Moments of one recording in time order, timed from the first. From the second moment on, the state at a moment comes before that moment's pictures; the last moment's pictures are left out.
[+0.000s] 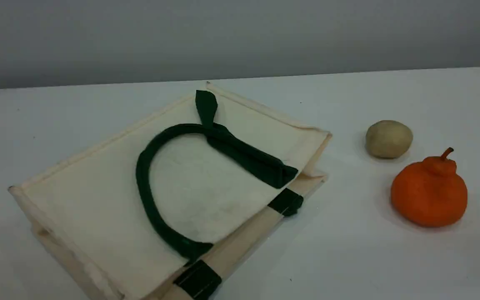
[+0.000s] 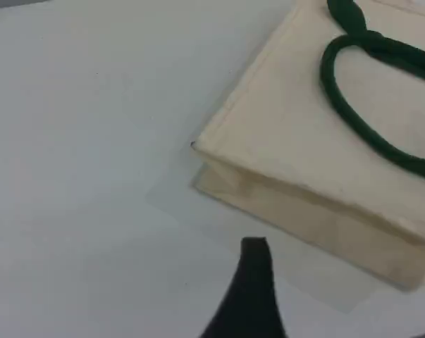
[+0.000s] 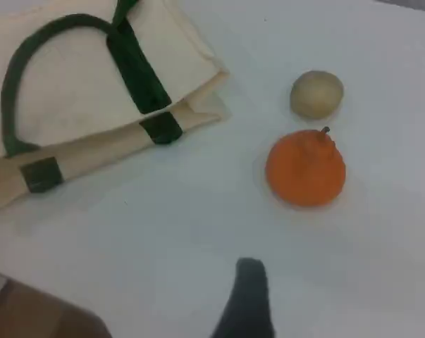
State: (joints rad) left arm -0.14 0.04 -0.51 -0.07 1.08 0.10; right arm 0.30 0.14 -0.52 0.11 1.10 -0.09
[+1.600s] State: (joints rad) left arm -0.02 0.00 -0.51 -0.08 1.08 0.10; right arm -0.09 0.00 -0.52 0.11 1.10 -0.09
